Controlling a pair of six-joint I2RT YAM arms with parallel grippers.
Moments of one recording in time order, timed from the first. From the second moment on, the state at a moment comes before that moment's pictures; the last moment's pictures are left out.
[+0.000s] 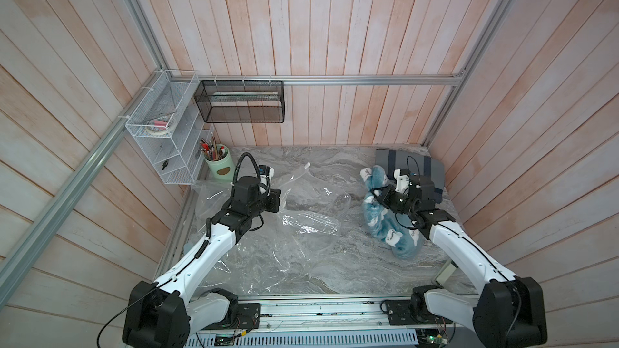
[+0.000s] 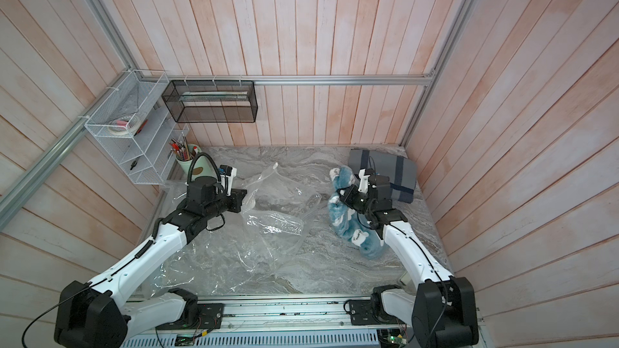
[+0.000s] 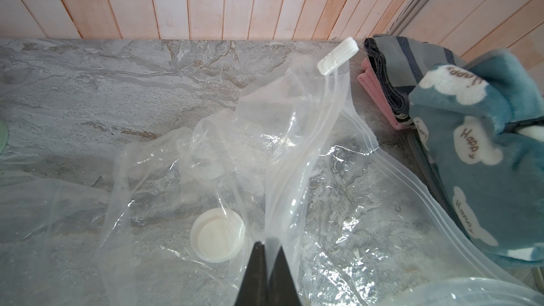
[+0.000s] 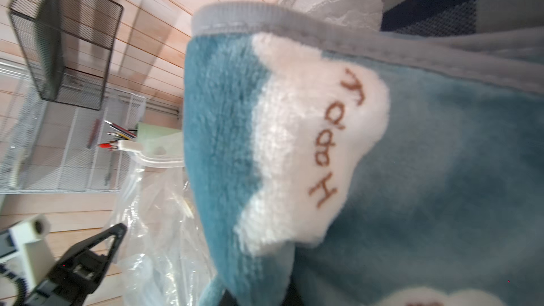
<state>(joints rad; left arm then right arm) -0.34 1.18 0.83 -0.19 0.18 -0.19 0.14 1.14 0.75 -0.11 -0.48 0.80</state>
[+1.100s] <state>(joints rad) -0.34 1.18 0.82 -0.19 0.18 -0.19 -0.21 0.86 1.04 -0.44 0.03 0.74</state>
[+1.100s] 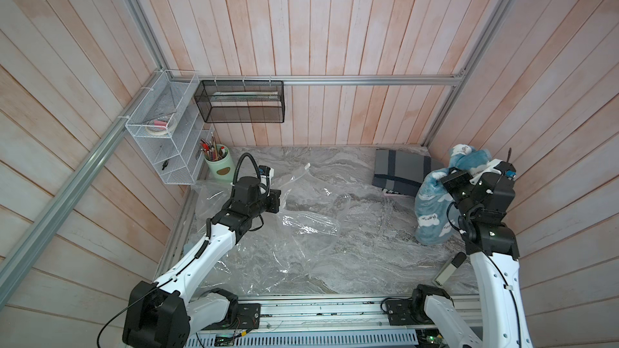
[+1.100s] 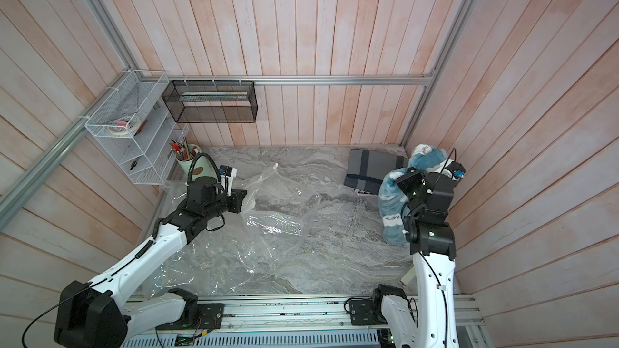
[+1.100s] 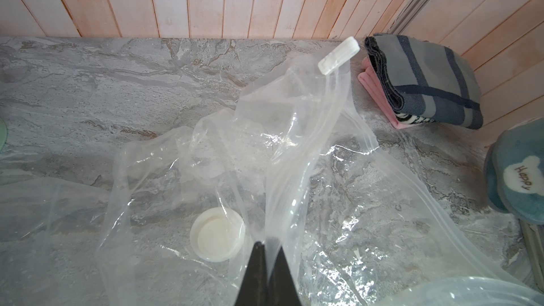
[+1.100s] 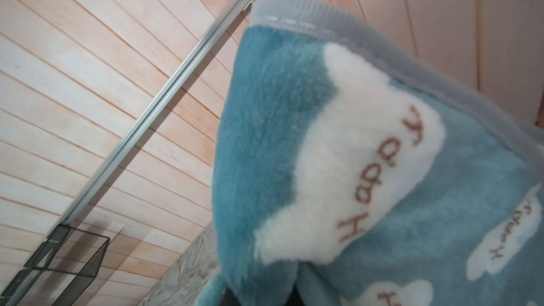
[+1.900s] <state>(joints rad) -0.34 1.19 0.82 -0.19 0.18 -0.18 -0.50 1.10 1.01 -0.19 -0.13 0.70</state>
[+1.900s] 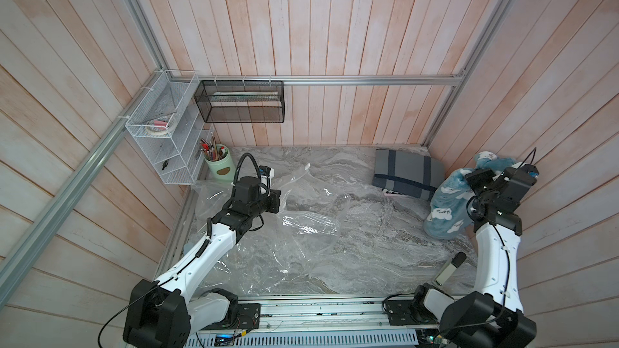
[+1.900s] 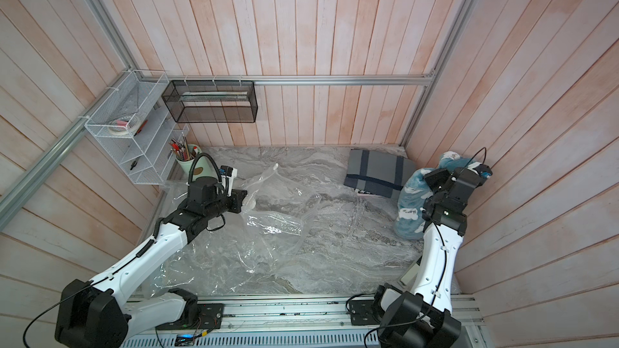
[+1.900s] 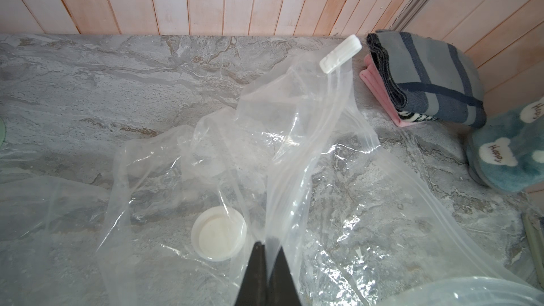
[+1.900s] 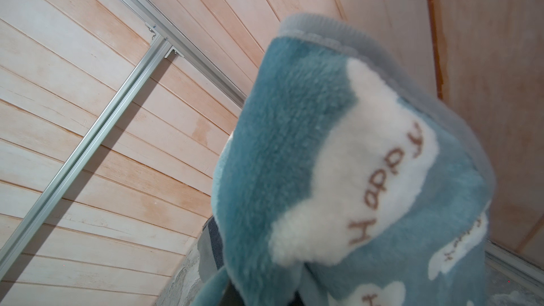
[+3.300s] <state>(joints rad) -0.34 1.21 0.82 -0.19 0.17 -0.18 0.12 1.79 1.46 -0.15 0.15 0.31</state>
